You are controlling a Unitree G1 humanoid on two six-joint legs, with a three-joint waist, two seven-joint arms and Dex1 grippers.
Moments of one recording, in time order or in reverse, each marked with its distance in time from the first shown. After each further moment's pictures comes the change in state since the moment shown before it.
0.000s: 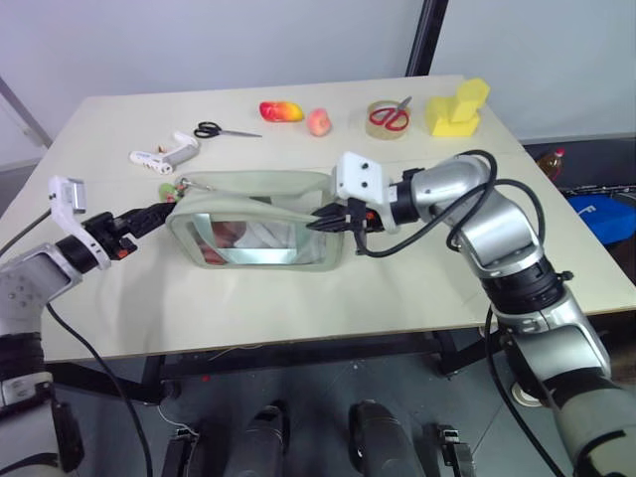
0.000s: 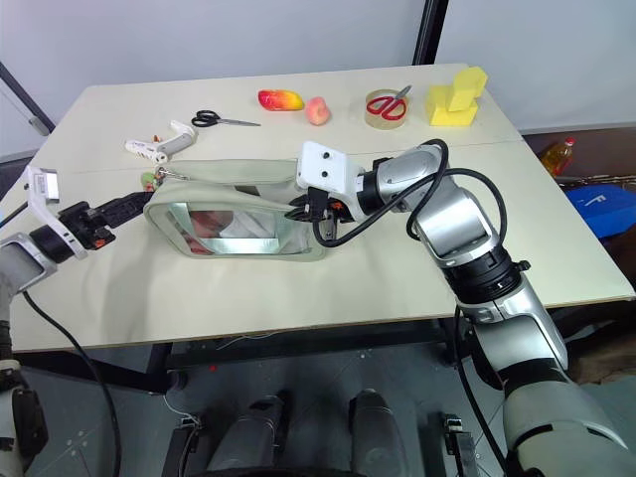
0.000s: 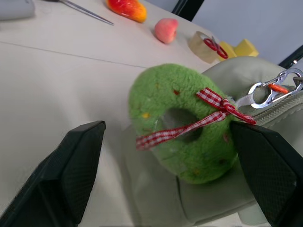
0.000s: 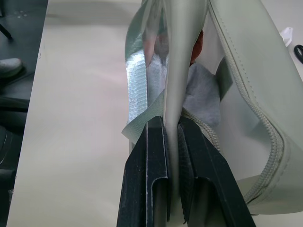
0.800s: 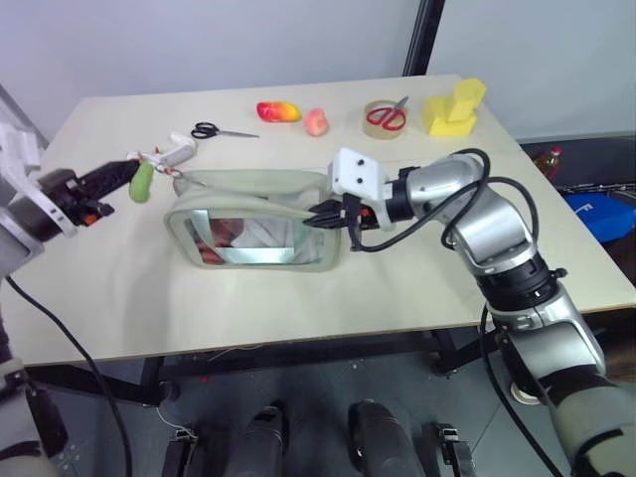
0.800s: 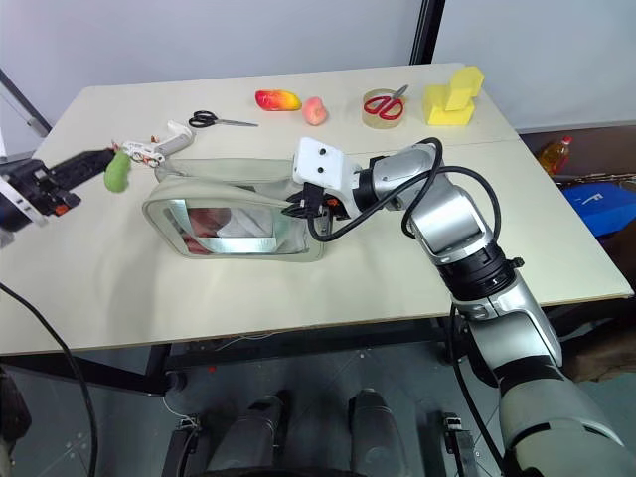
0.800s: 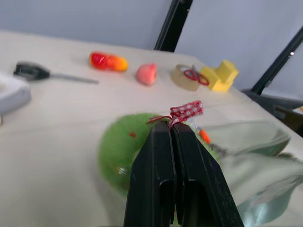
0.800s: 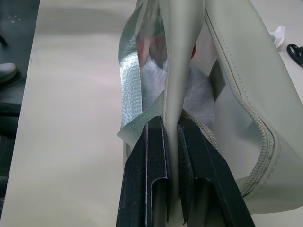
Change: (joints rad) left arm -0.084 0.123 0.089 -0.187 -0.051 0.071 0.011; right arm -0.017 0.027 0.004 0.040 0.001 -0.007 -0.031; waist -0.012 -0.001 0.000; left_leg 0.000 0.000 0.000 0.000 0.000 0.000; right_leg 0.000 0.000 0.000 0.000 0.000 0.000
